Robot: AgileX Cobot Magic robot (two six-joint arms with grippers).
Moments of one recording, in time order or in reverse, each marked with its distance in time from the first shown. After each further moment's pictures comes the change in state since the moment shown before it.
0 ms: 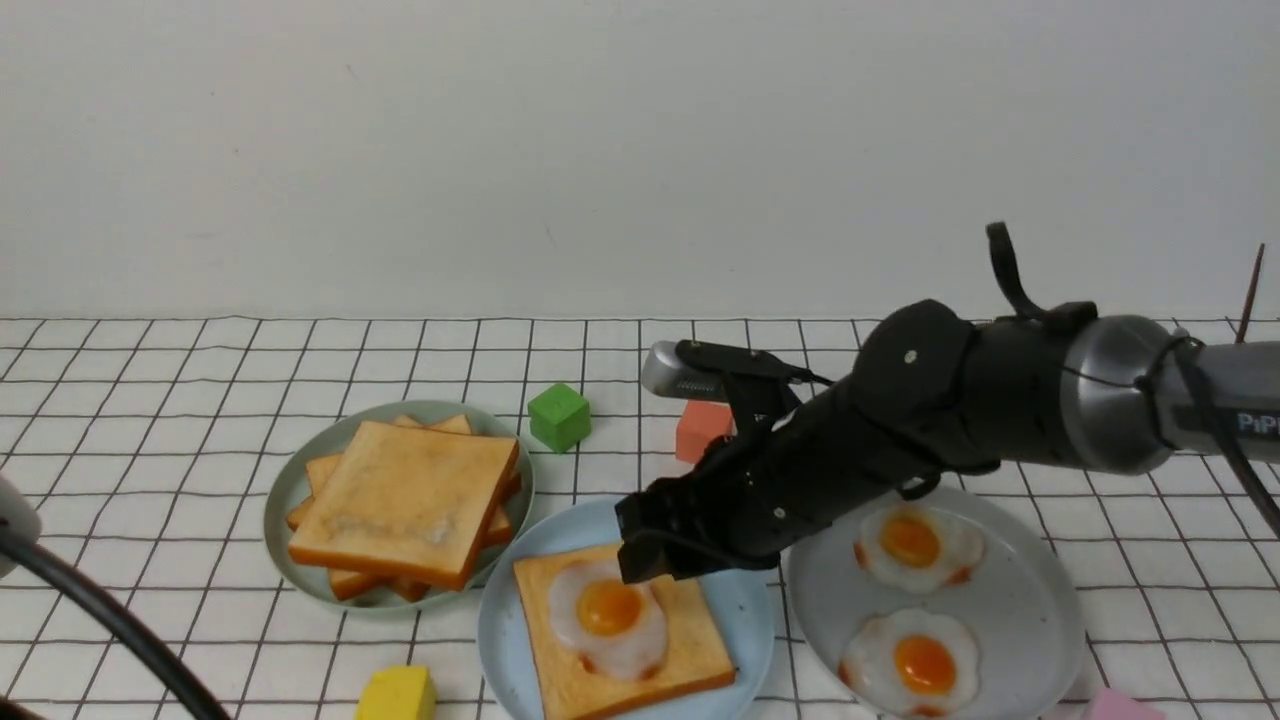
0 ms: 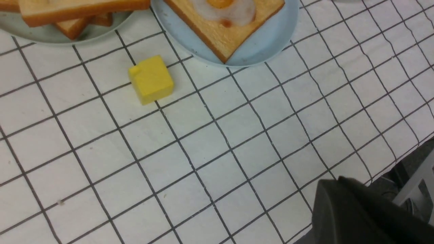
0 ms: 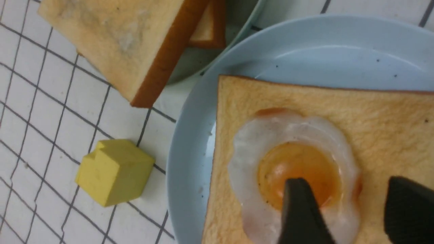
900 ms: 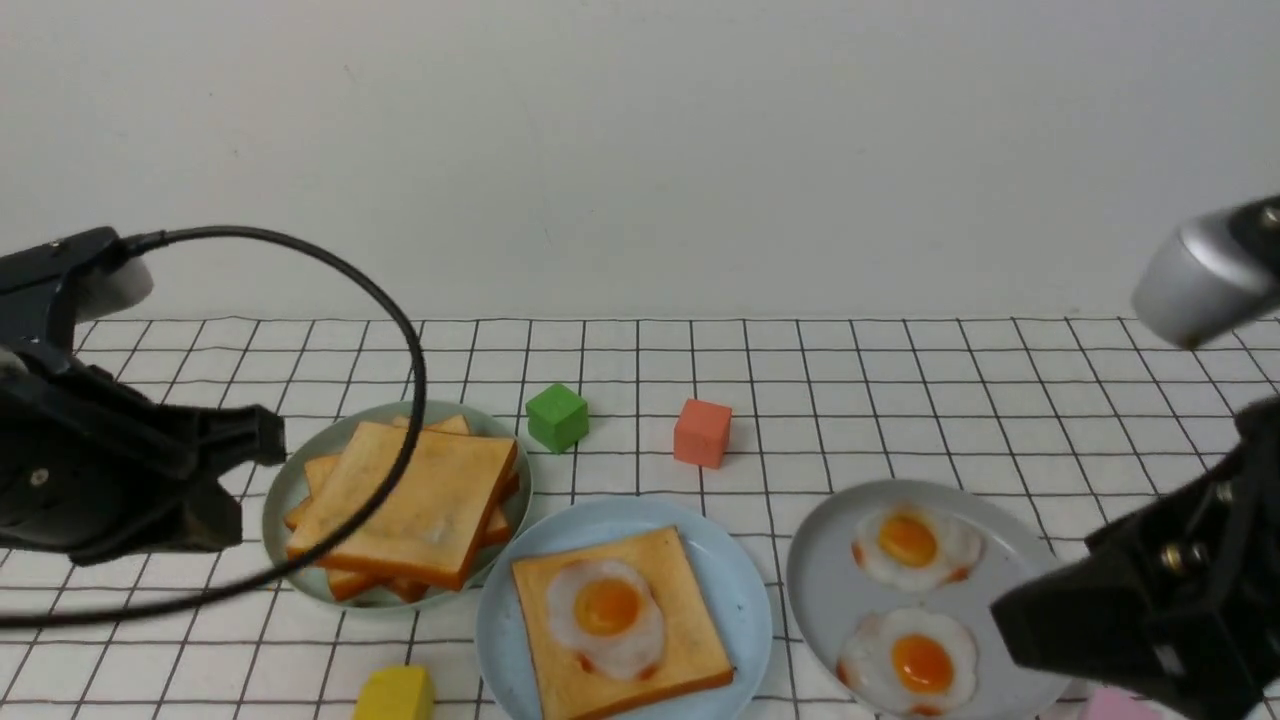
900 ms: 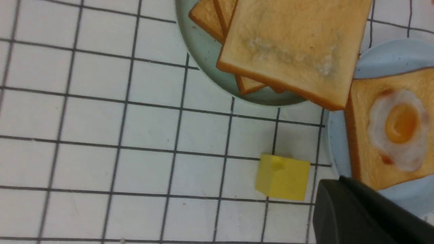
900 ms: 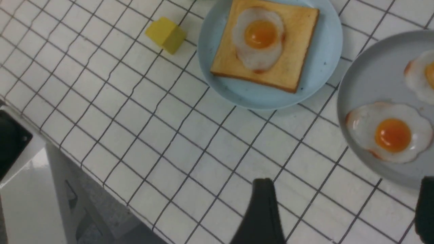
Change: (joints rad) right arm 0.000 -0.959 0.242 -0.516 0.474 0.336; left arm 0.403 0.556 -0.131 -0.035 -0.232 -0.172
